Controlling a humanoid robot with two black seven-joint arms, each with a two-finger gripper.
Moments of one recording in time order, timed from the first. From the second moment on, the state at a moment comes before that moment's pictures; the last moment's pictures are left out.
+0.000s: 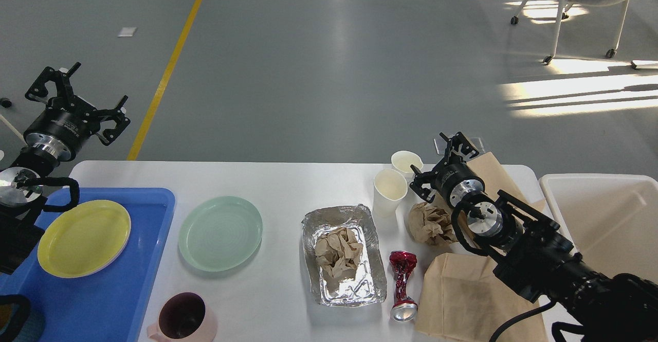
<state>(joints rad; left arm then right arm) -0.77 0.45 -1.03 -0.40 -0.10 -0.54 0.02 0.69 -0.10 0.66 0.55 0.12 0.06 0.15</state>
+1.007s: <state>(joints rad) -0.92 0.61 -0.62 -0.61 -0.08 -0.55 0.05 0.69 -0.10 0.66 0.55 0.12 0.06 0.16</state>
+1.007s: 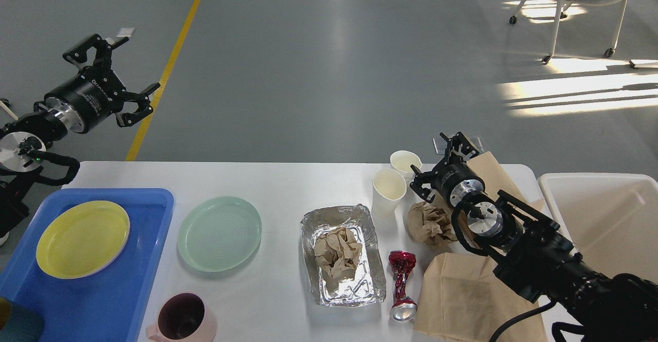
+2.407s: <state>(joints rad) -1.86 0.25 1.38 -1.07 0.01 -0.96 0.10 0.69 -0.10 0.66 0.55 0.12 0.06 0.15</state>
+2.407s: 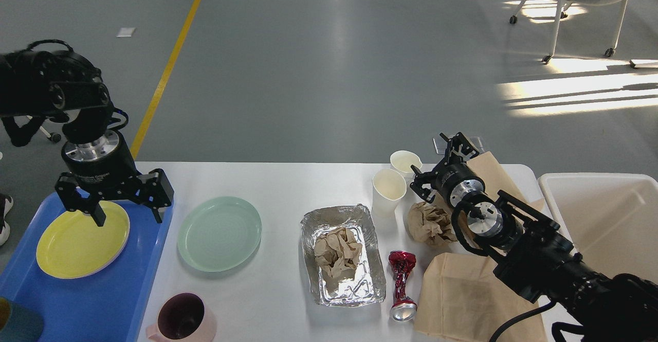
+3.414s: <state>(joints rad) -1.57 0.16 1.36 -0.98 0.02 -0.96 0.09 0.69 -0.10 0.66 0.55 0.12 0.06 0.15</state>
